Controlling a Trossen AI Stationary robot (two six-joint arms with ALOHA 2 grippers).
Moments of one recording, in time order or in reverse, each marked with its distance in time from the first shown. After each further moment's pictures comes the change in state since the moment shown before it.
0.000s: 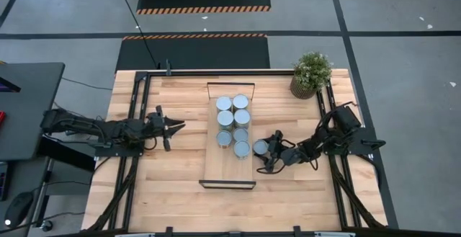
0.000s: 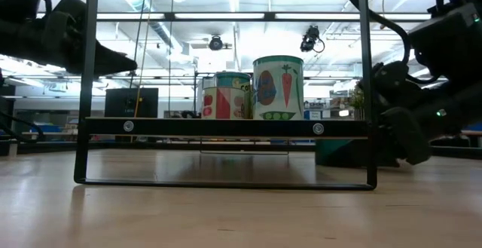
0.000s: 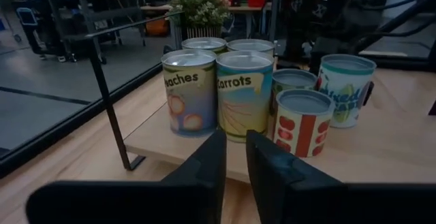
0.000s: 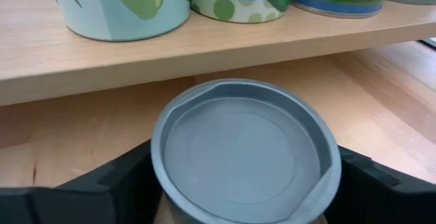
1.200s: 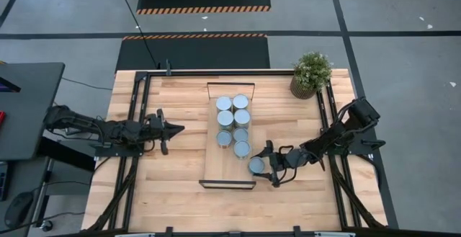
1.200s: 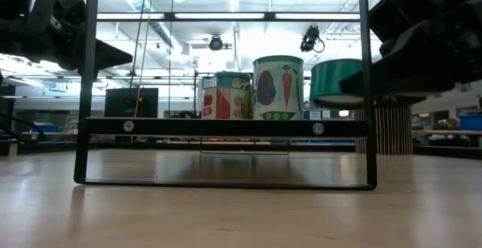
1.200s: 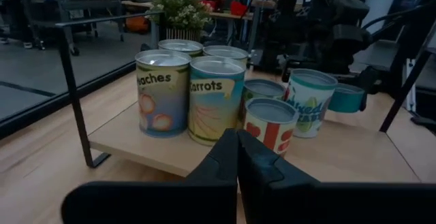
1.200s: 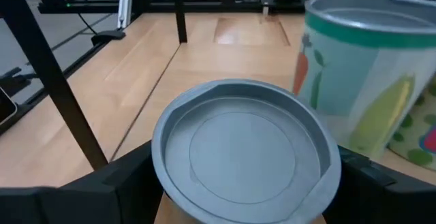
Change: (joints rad) left arm -0.083 -0.032 -0.003 -0.014 -0.009 -0.119; right arm 0.081 -0.211 0.065 -0.043 -0.321 -0.184
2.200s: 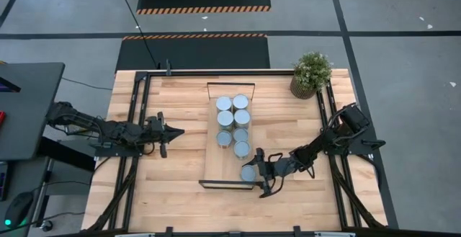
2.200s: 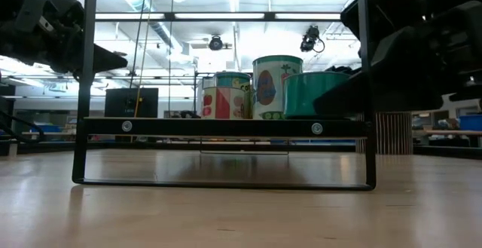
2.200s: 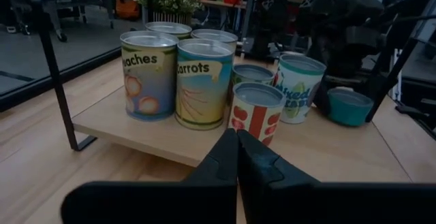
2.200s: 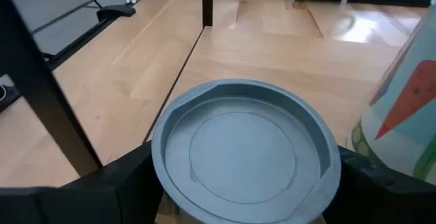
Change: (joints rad) left arm -0.074 0.000 0.000 -0.049 -0.037 -0.058; right arm 0.019 0.130 0.189 -0.131 -0.021 -0.035
